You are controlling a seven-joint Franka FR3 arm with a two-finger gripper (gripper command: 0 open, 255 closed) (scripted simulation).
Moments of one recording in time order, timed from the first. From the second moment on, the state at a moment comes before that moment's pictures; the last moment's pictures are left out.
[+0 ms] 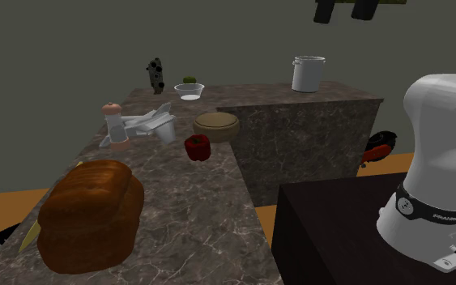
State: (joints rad) arm 0.02 -0.83 0.01 -2.30 0.01 1.62 0.09
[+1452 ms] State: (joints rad) arm 0.04 -0.65 -0.53 -2.51 -0.21 2.08 -0.61
